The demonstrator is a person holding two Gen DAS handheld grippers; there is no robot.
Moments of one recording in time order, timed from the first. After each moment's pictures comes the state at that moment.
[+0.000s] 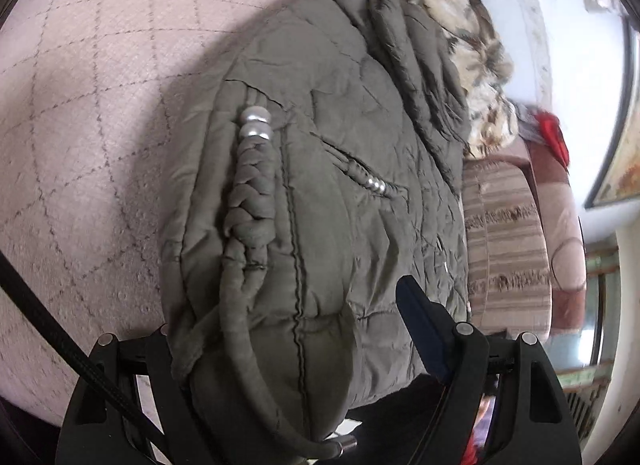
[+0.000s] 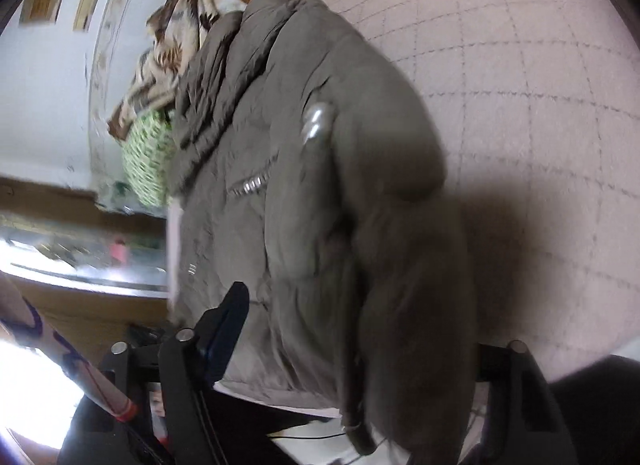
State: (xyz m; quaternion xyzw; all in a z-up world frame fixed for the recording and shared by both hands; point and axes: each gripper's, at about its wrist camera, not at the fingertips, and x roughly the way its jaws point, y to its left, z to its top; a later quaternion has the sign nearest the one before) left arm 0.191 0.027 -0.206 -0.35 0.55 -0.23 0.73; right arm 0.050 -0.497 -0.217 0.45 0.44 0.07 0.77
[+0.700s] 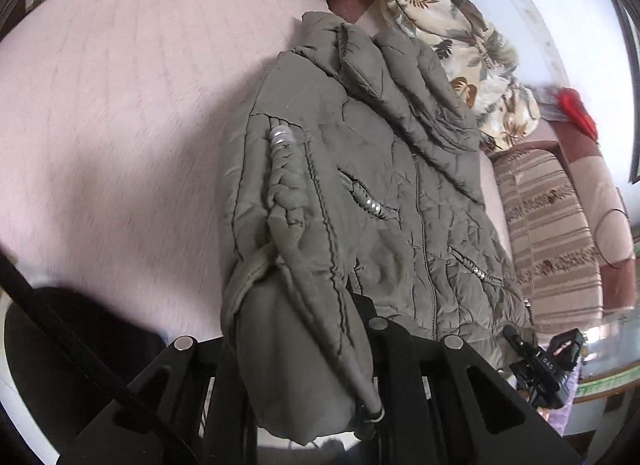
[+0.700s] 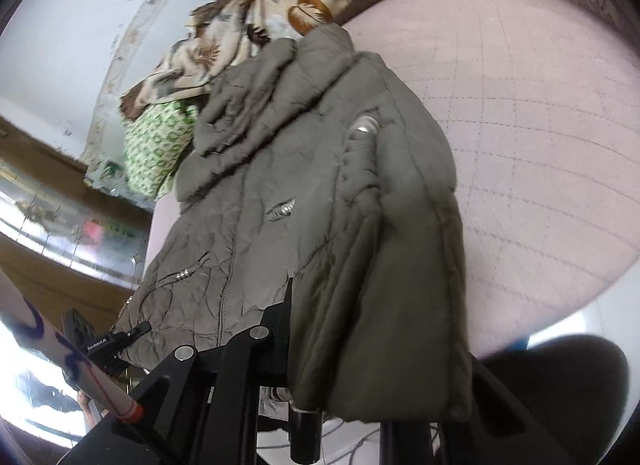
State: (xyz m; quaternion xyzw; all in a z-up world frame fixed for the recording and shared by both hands) left arm 0.100 0.025 -0.125 -0.25 0.52 -0.15 0.80; right arm 0.010 -0.466 -0.140 0.37 0.41 0.05 0.83
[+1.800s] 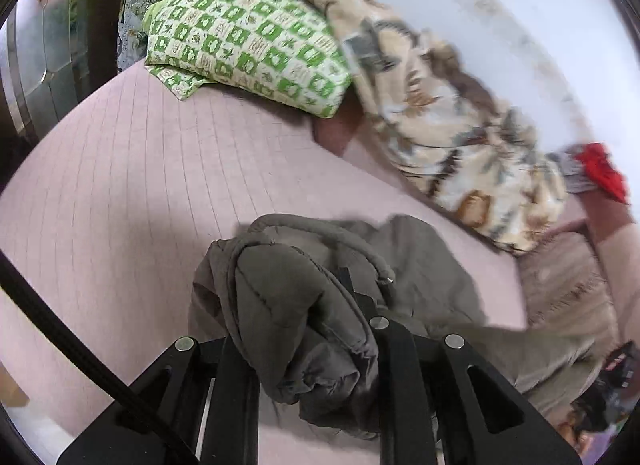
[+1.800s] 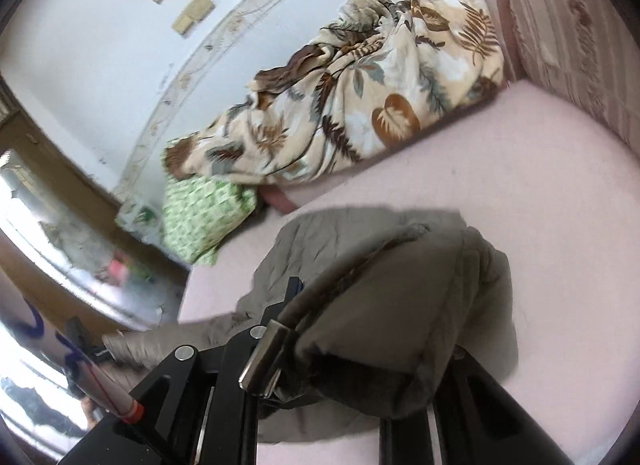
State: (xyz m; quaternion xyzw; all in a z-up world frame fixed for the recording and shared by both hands) left arm 0.345 -0.045 0.004 -0.18 0.44 -0.05 0.88; right arm 0.180 -0.486 0.017 0.33 0.32 0.06 0.89
